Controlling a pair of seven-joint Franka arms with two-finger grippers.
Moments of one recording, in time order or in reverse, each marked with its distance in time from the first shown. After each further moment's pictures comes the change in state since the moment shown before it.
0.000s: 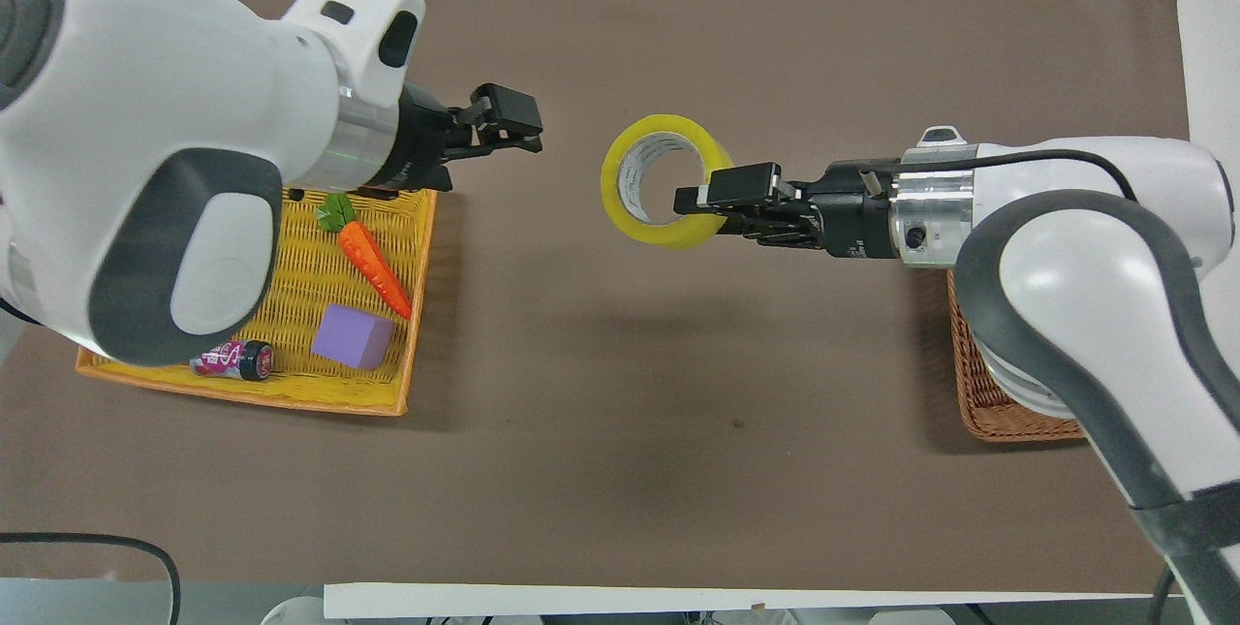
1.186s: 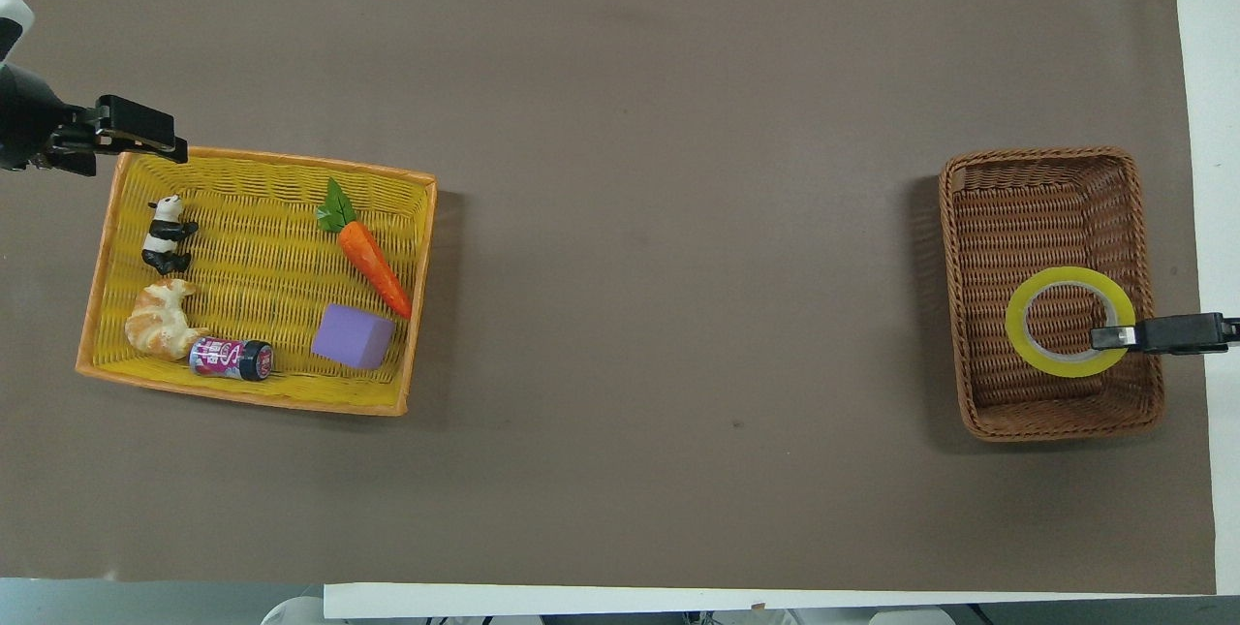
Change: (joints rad) left arm 0.435 -0.026 0.010 -0.052 0.173 -0.195 0.557; right arm -0.829 0.120 -0.015 -0.025 -0.526 -0.561 -0.637
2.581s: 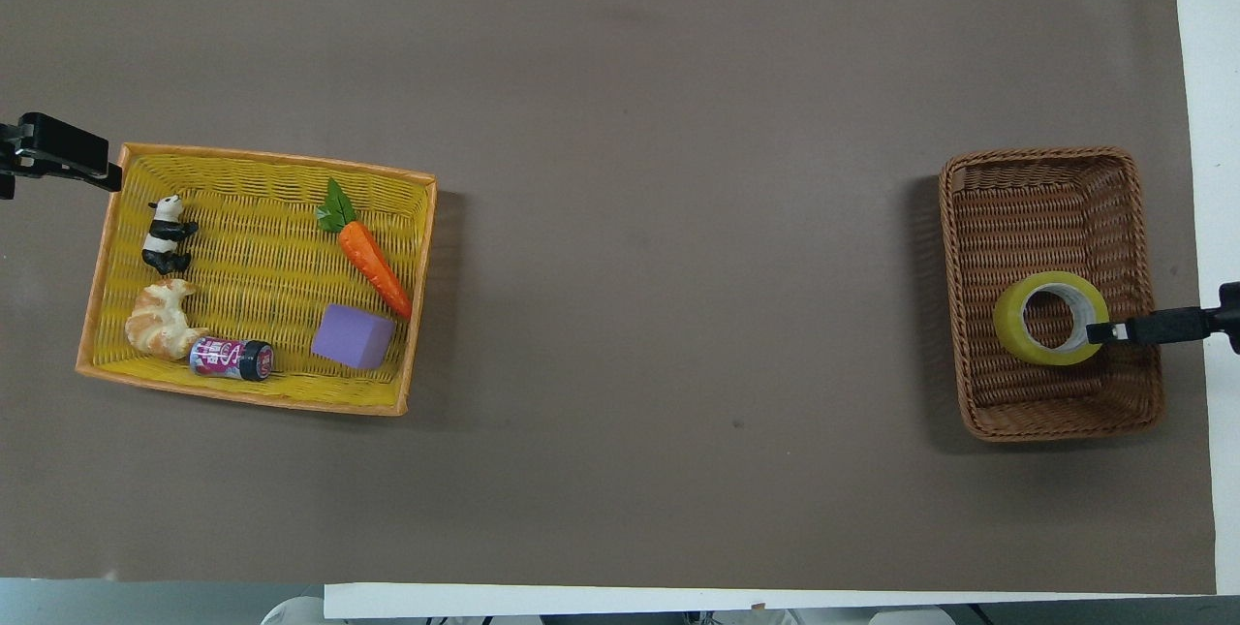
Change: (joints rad) left arm 0.006 -0.023 -0.017 0.117 0.079 -0.228 0.043; right arm 0.004 0.102 0.015 0.068 -0.095 0.123 -0.135
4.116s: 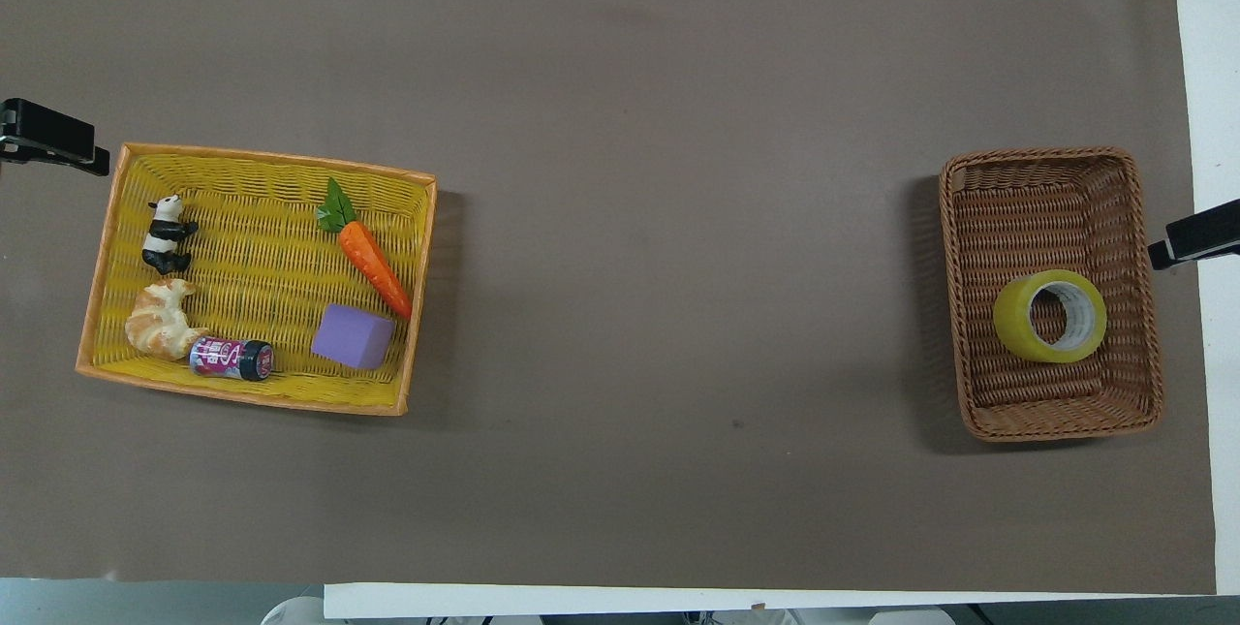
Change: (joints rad) left arm 0.000 0.002 0.008 0.013 0.000 0.043 0.011; right arm 0.401 -0.184 0.015 0.409 -0.492 -0.195 0.683
